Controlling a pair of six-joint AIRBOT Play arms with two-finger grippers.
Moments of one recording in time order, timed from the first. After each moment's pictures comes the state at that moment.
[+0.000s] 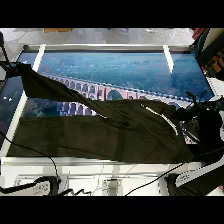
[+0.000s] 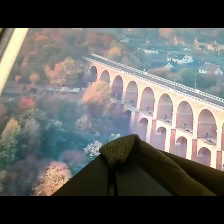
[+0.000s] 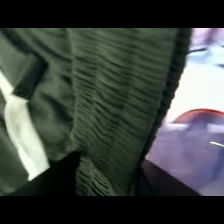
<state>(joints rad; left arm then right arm) 0.17 -1.38 1.52 1.72 -0.74 -1.56 -0.56 -1.83 1.35 -0.97 1.50 0.83</state>
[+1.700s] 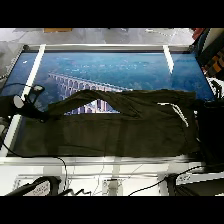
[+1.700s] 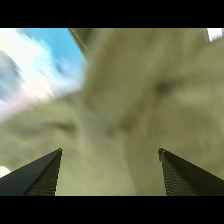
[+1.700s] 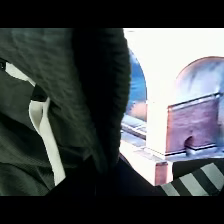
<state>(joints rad) 0.20 -1.24 1.03 1.60 -0.98 -1.08 -0.68 -1.62 1.35 -0.97 1.28 0.88</state>
